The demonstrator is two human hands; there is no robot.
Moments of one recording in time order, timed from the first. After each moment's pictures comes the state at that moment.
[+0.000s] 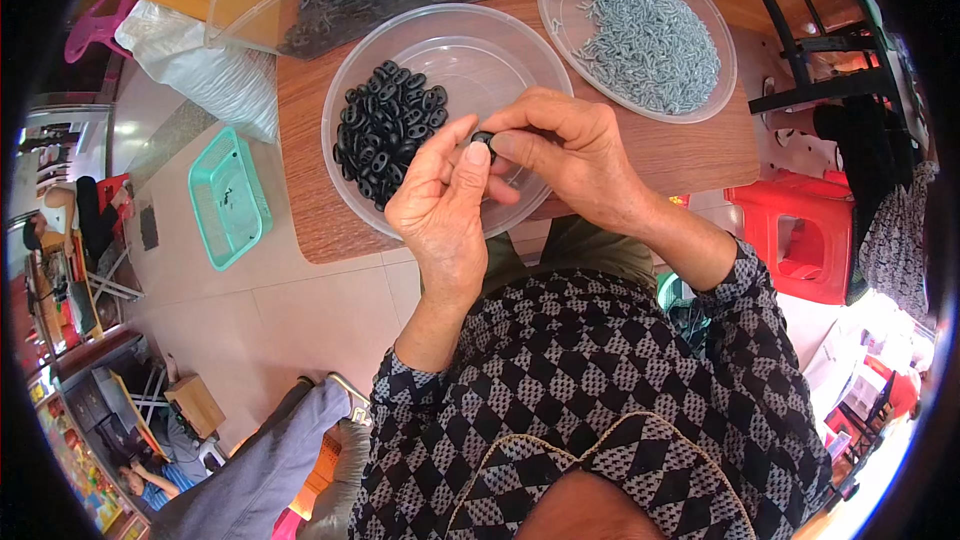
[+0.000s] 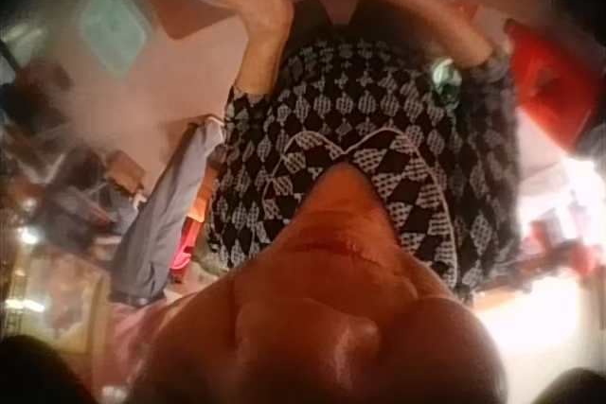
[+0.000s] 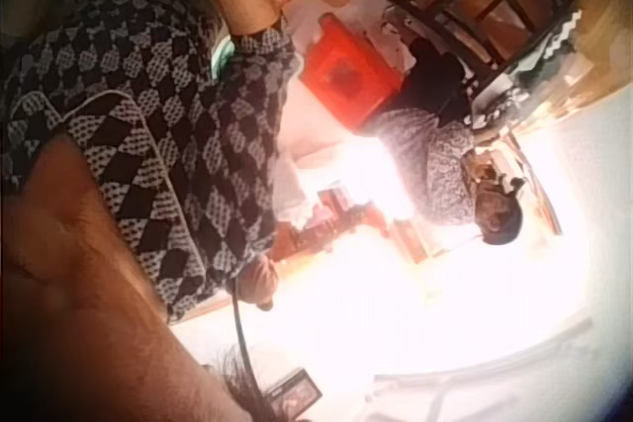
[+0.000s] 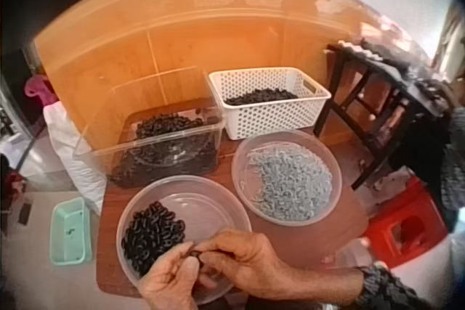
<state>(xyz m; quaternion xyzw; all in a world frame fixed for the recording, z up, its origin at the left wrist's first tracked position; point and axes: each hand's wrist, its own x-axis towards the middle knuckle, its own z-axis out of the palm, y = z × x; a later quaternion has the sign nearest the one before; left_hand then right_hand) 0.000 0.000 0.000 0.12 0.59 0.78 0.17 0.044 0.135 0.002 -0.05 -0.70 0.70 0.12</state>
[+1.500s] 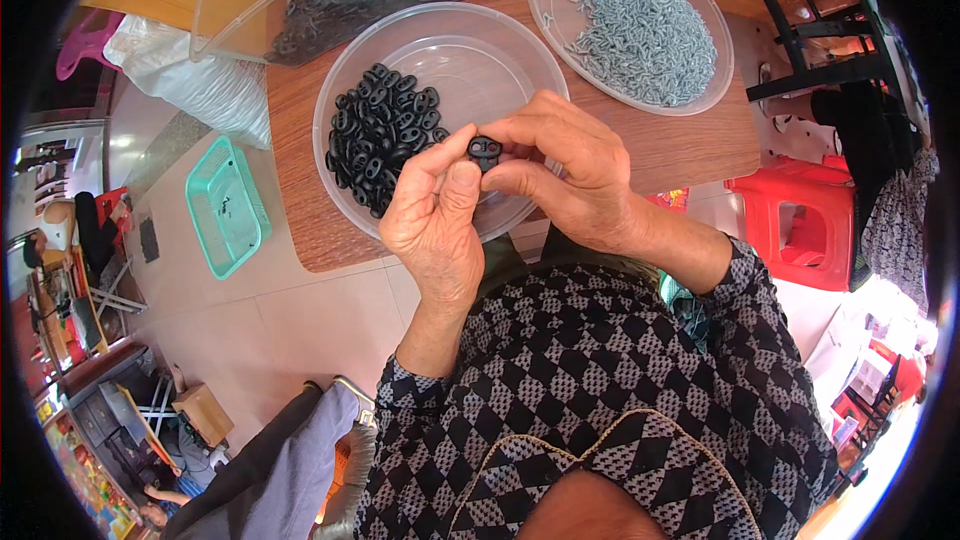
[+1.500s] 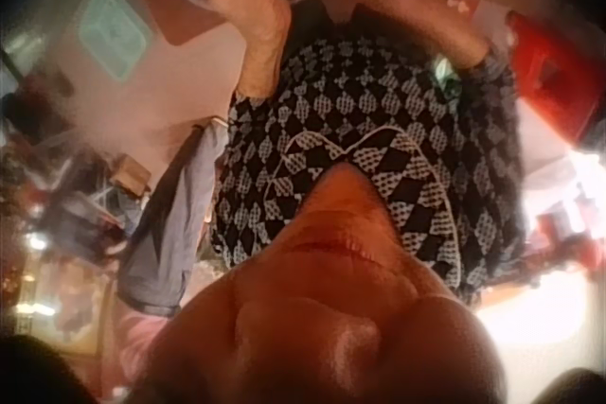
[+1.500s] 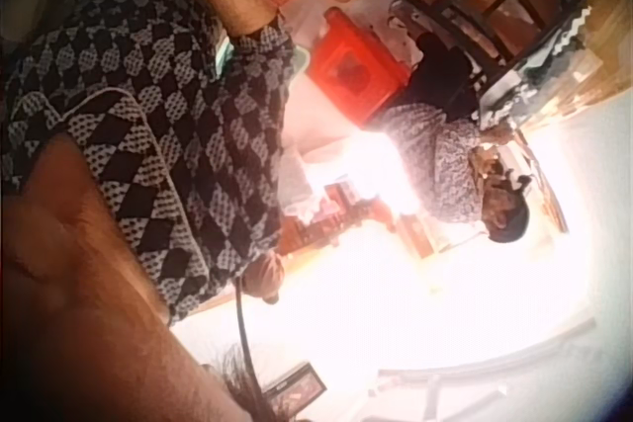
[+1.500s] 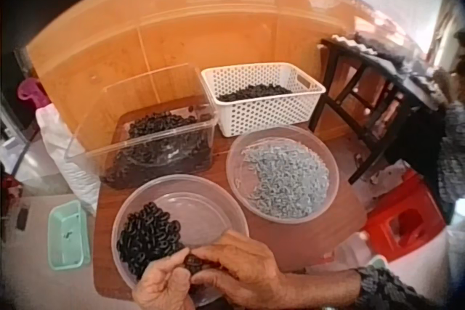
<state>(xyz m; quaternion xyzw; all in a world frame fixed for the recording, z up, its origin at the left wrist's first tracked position) 0.006 -0.002 -0.010 0.15 0.52 0.83 0.12 0.051 0.128 0.002 0.05 -0.81 0.48 0.32</state>
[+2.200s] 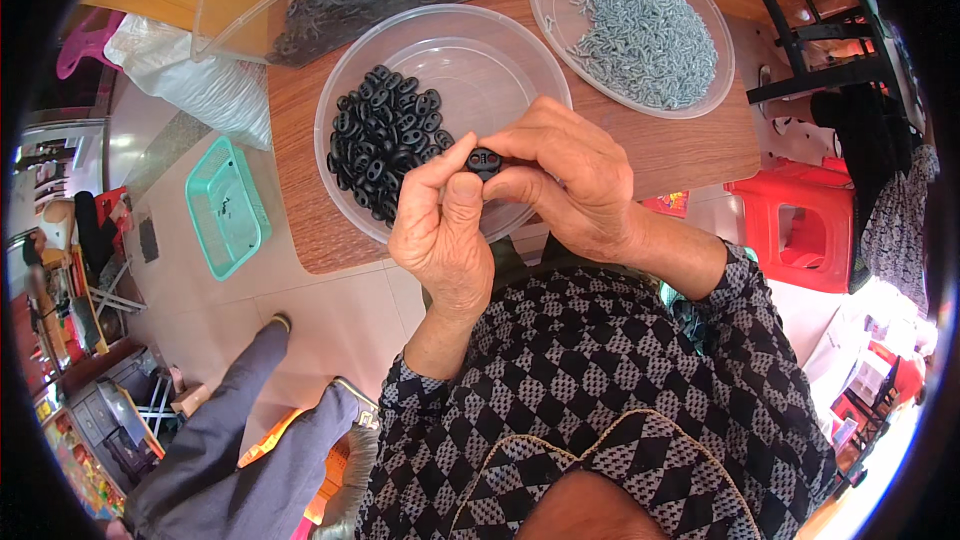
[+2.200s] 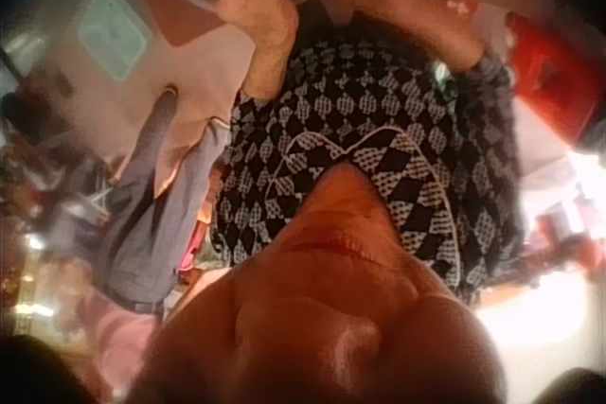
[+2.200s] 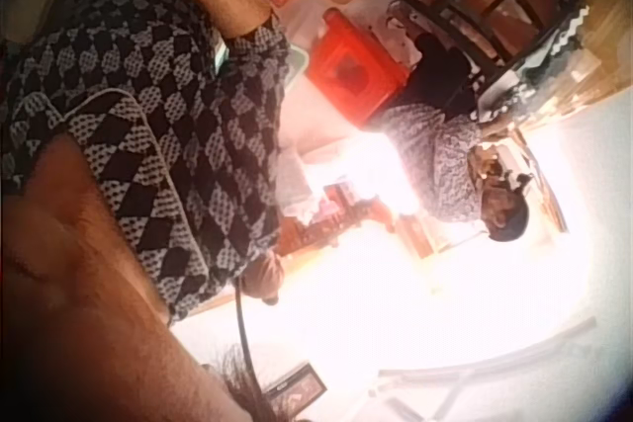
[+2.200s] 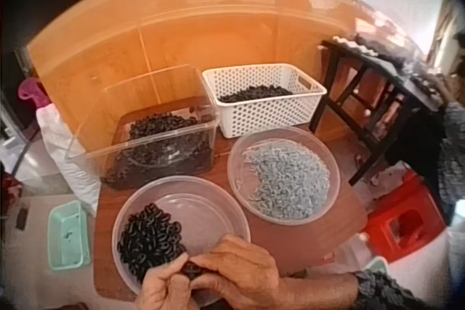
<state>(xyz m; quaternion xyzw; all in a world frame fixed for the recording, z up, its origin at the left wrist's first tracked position) 0.014 -0.004 -0.013 0.18 0.56 0.81 0.07 0.053 0.124 0.005 0.06 -0.82 0.46 0.33</state>
